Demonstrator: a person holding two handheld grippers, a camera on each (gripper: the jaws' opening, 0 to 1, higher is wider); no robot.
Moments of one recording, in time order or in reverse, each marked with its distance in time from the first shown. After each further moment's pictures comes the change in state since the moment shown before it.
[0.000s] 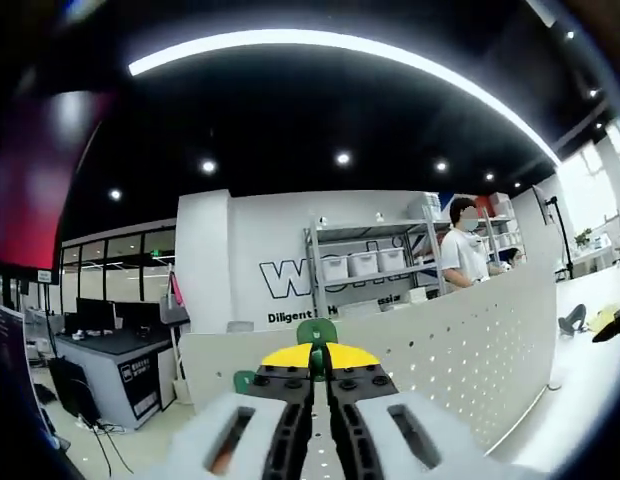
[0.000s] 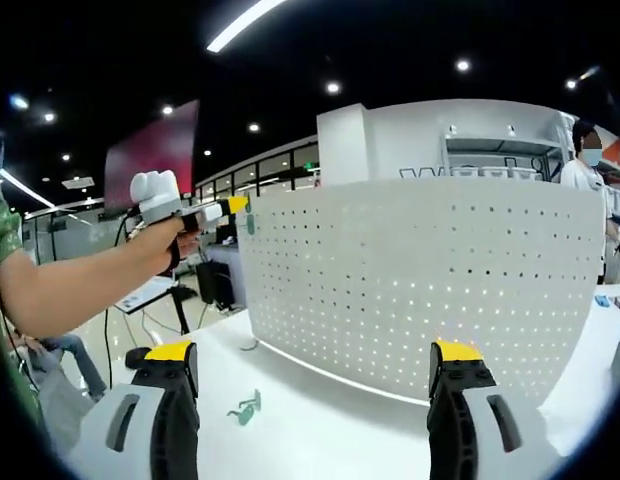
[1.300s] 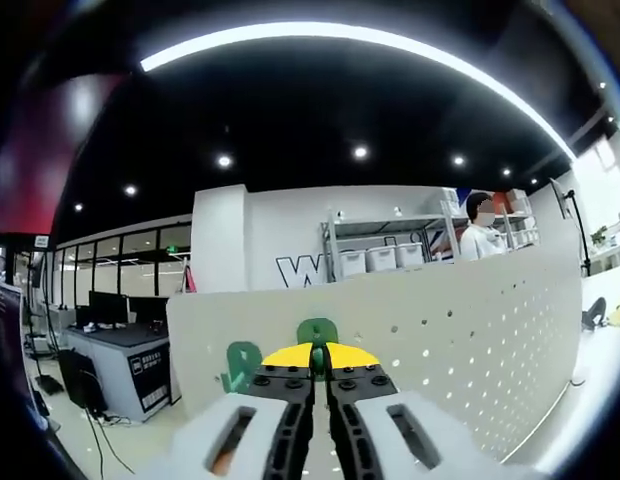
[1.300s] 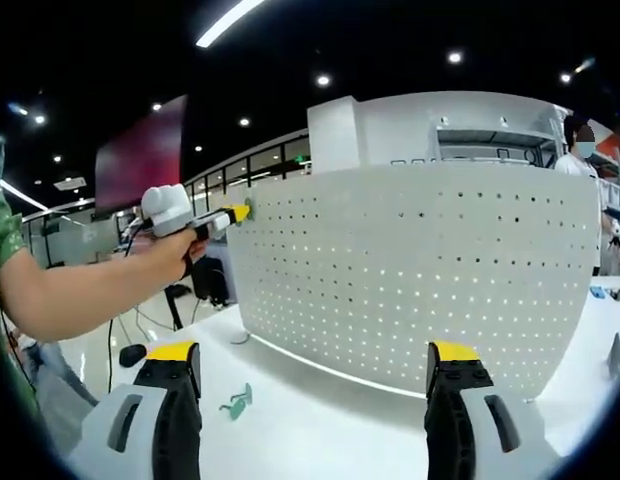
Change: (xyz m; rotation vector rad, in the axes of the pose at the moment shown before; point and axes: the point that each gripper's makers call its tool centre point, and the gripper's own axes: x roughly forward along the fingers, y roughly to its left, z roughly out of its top) left arm 0.023 0.010 -0.041 -0.008 0.009 0.071; right arm 0.000 -0.013 -0.008 0.018 0.031 -0.031
